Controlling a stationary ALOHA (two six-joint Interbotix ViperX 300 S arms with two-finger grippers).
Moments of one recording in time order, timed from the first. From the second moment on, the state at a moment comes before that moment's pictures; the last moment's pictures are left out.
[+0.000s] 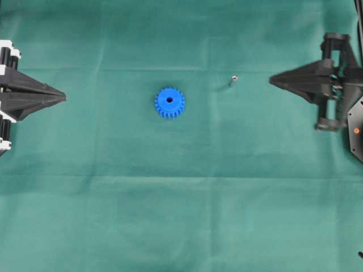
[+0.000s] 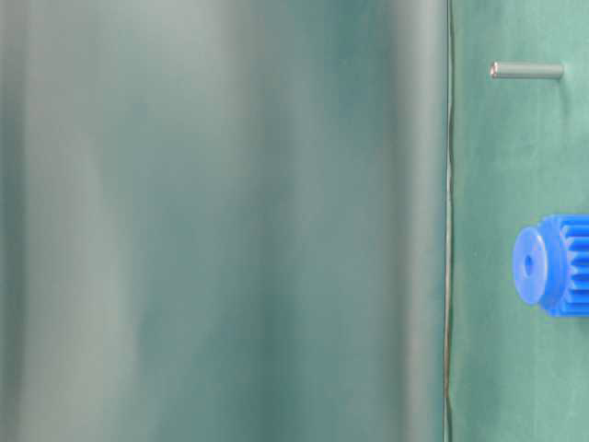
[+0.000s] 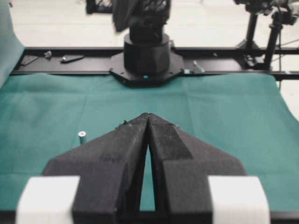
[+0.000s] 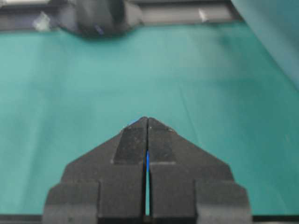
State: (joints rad) left arm 0.00 -0.96 1.17 0.01 -0.23 0.00; right arm -0.15 -0.74 1.19 0.00 -0.27 -0.02
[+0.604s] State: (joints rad) left arm 0.00 -0.96 1.17 0.01 -0.22 0.00; right arm -0.26 -0.20 1.18 0.00 -0.60 -0.02
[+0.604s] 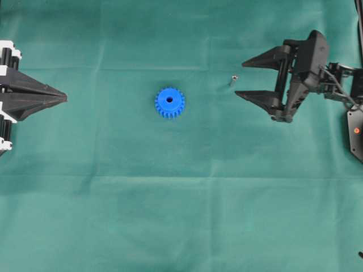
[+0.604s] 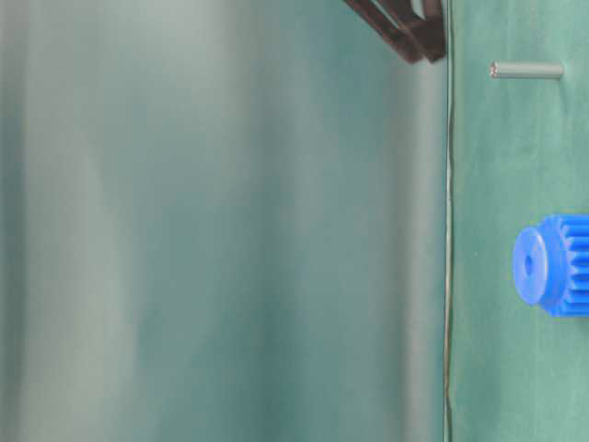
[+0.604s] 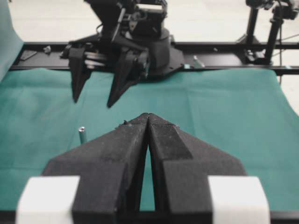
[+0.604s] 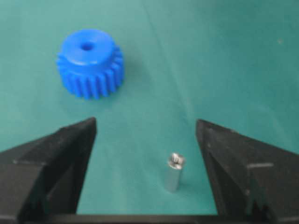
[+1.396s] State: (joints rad) left arm 0.00 -0.96 1.17 0.01 -0.21 0.00; right arm -0.31 0.06 1.14 0.04 -0.74 -0.02
